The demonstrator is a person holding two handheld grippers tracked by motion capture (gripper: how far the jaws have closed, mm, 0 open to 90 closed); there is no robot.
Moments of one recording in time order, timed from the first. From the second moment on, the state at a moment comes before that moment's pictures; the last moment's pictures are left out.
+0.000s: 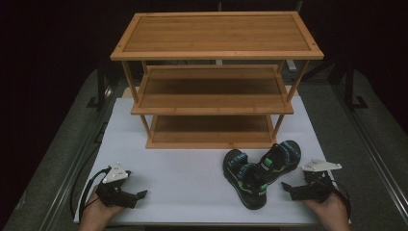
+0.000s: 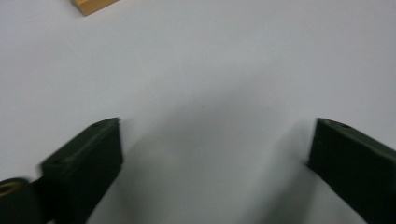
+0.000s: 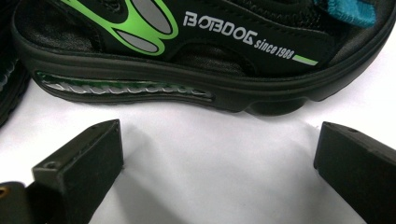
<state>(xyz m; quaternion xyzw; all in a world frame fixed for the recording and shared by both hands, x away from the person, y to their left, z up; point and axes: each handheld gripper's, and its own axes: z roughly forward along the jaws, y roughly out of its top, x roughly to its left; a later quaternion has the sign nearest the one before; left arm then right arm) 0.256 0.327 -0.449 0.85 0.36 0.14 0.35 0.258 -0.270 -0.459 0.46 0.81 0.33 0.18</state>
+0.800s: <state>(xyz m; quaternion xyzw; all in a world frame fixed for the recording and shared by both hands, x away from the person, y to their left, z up) 0.266 0.285 -0.410 0.85 0.33 0.13 0.38 0.258 -0.270 -0.459 0.46 0.81 0.33 0.18</state>
